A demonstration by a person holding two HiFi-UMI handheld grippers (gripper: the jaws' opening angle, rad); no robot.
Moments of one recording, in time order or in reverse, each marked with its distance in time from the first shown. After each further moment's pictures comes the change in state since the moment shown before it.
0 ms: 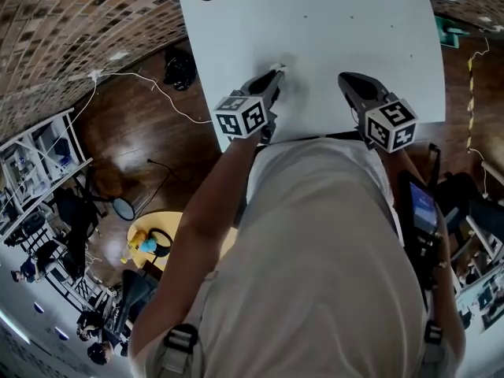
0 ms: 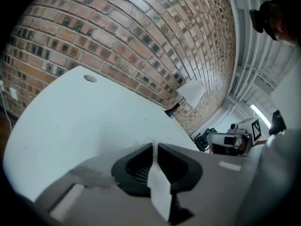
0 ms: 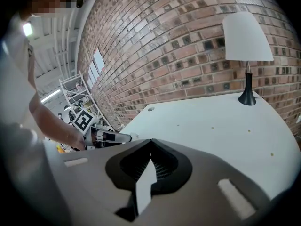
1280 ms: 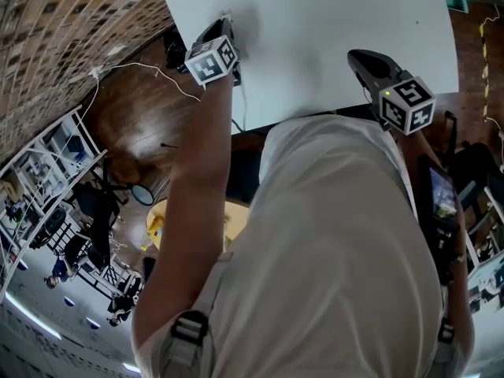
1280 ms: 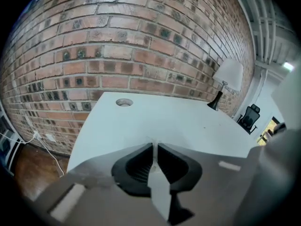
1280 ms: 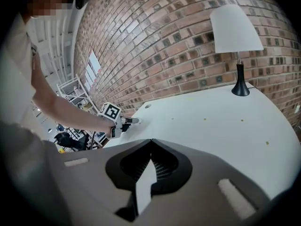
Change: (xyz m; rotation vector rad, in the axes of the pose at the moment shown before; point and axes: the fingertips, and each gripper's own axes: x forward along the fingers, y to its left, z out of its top) left arm 0.006 0.128 0.089 0.214 0.006 0.480; right arm -0.024 -0.019 -0.015 0.062 0.021 0.001
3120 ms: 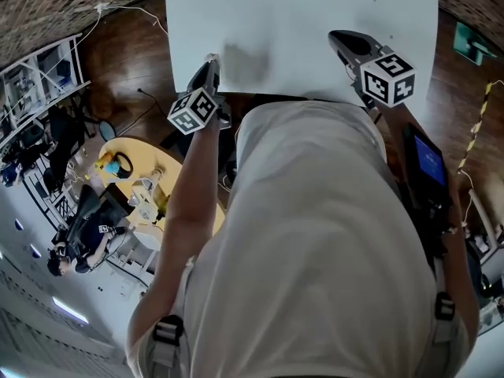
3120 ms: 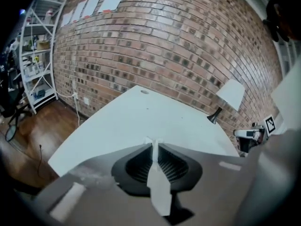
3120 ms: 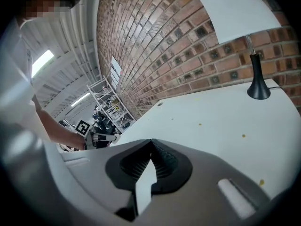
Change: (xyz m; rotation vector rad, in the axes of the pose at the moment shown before) left arm -0.155 -0.109 -0.145 -0.420 -0.091 0.198; right arm -0.030 -0.074 0.005 -0.105 0.075 0.351
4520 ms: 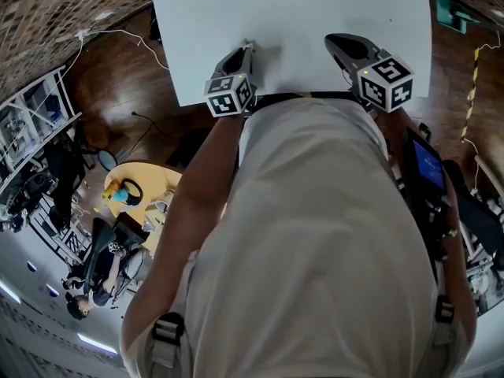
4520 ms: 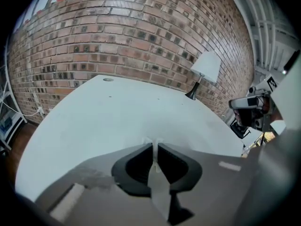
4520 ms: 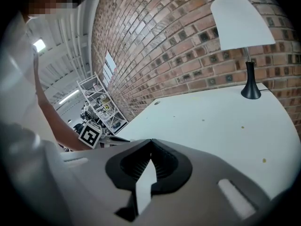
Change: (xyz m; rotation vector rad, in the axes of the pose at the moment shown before) left arm 0.073 -0.066 -0.029 0.326 0.135 -0.218; right arm 0.004 0.033 -0.010 0.008 -0.009 -0.141
